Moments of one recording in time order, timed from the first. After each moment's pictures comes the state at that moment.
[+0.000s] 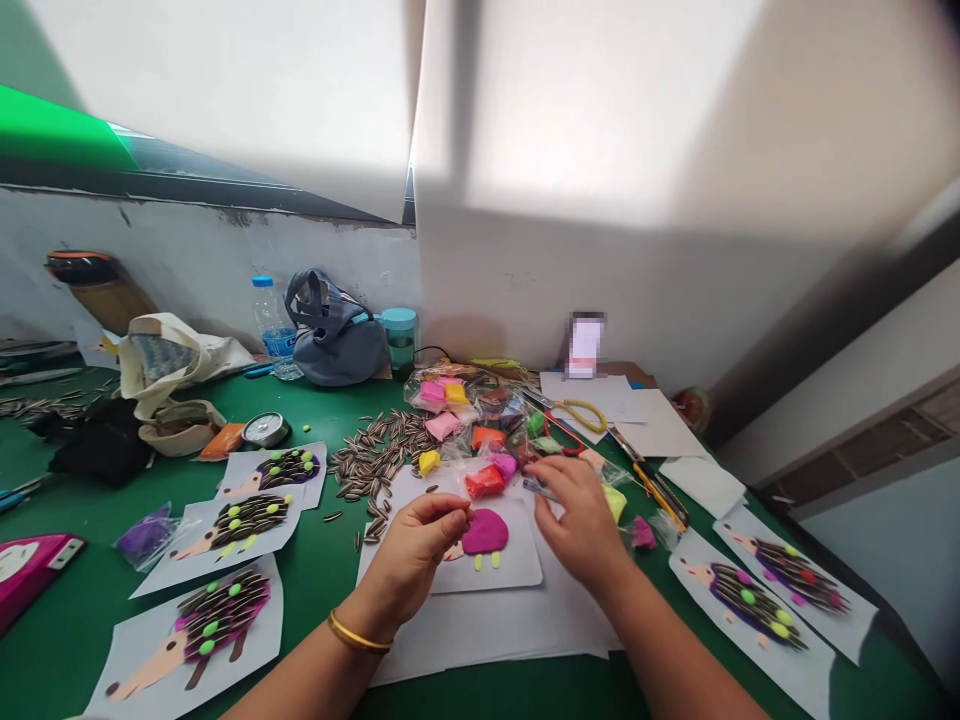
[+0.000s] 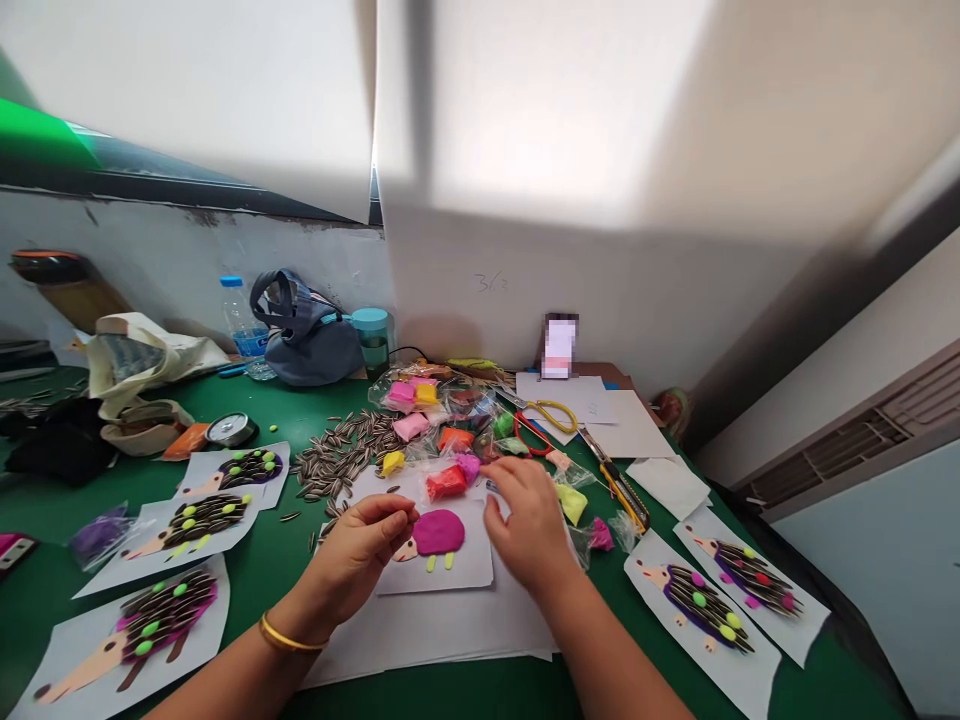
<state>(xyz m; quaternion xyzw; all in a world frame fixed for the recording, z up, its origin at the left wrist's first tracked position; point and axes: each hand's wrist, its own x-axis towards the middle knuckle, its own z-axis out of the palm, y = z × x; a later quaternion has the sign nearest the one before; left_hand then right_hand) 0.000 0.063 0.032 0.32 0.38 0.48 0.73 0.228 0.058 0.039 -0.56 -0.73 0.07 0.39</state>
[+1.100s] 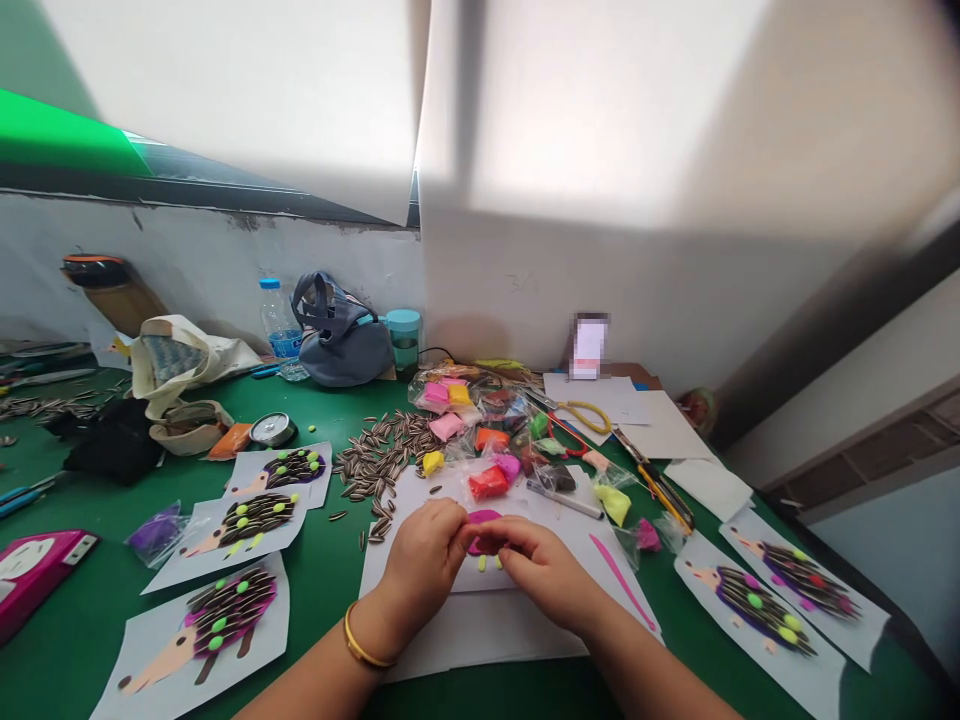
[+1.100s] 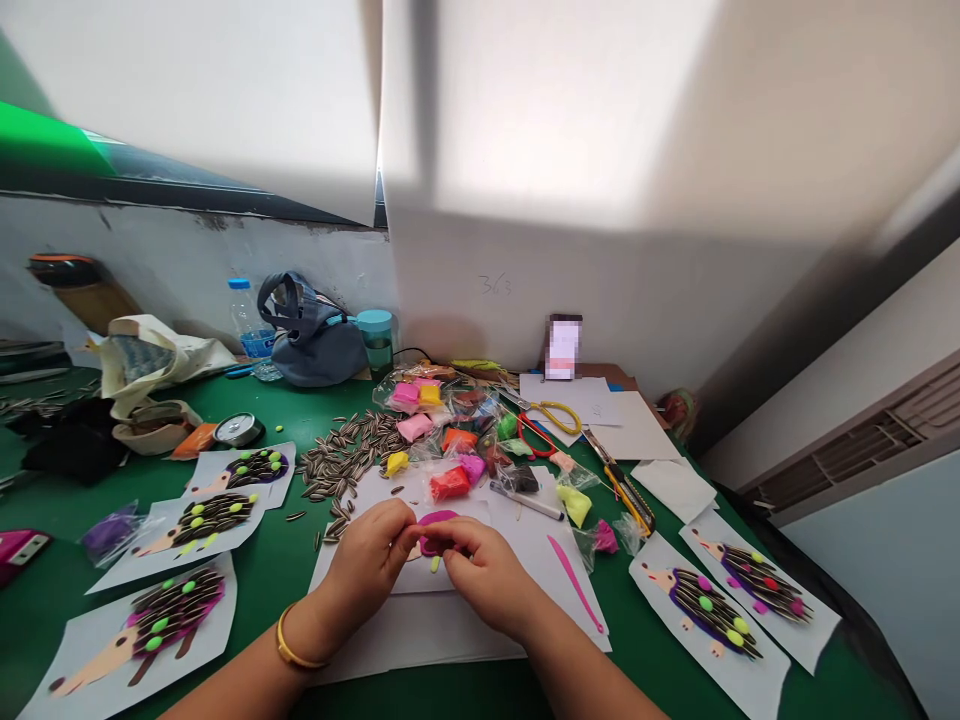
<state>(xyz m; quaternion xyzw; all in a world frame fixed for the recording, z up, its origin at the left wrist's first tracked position) -0.008 0.064 0.023 0.82 0.42 0.36 0.17 0.183 0.032 0.037 -0.43 -0.62 0.54 0.38</state>
